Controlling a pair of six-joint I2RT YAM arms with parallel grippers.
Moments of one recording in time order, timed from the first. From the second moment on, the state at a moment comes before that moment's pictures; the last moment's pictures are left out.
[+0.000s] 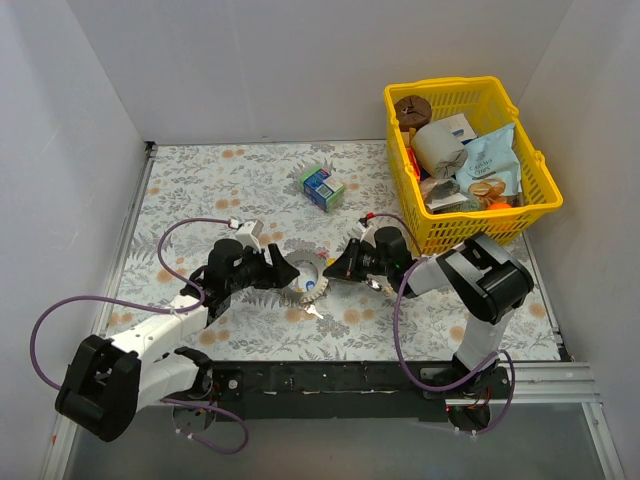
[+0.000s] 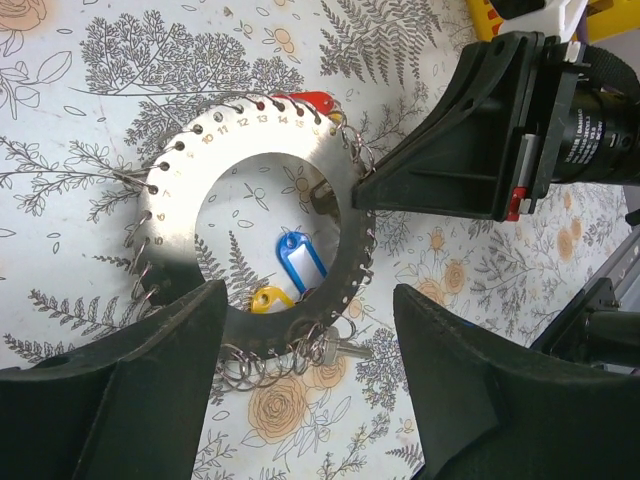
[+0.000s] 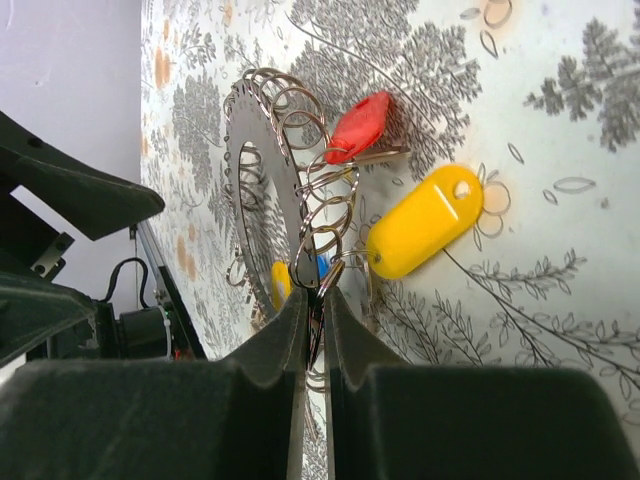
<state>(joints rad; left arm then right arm) -0.46 1.07 0.41 0.18 0.30 -0.56 0.62 1.80 0.59 0.74 -0.52 0.92</state>
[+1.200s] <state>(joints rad) -0.46 0.90 0.41 0.15 0.12 -0.58 1.22 1.44 0.80 0.13 0.61 -0.01</state>
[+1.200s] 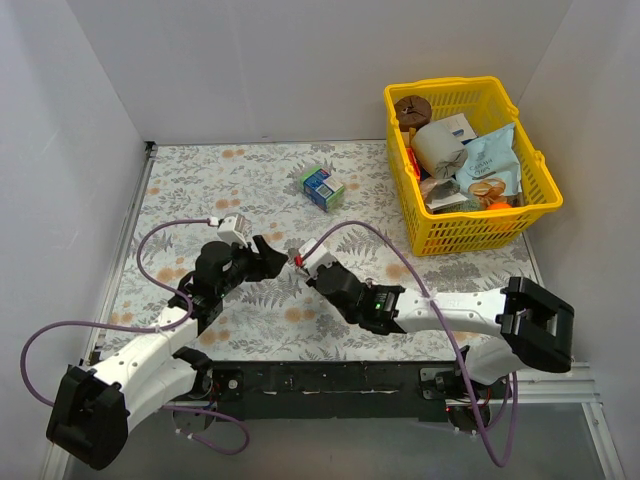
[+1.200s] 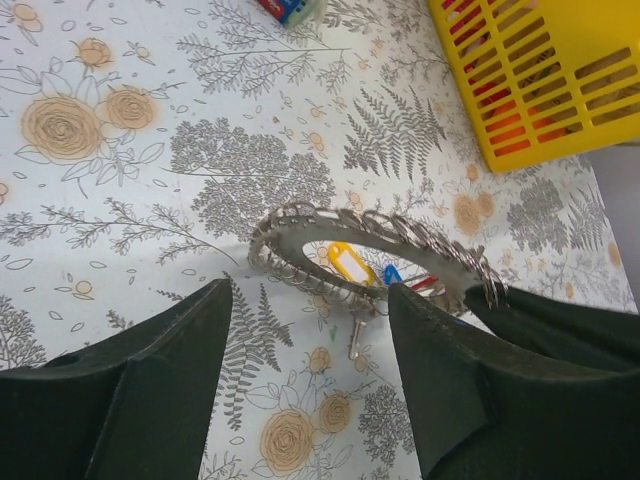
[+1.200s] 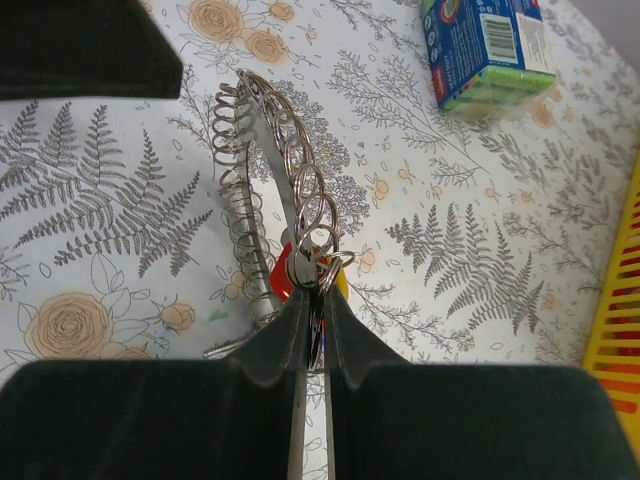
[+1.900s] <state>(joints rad) -0.40 0.85 0.41 0.11 0.04 -0.63 1.47 1.67 0.79 0.20 0.80 -0.24</state>
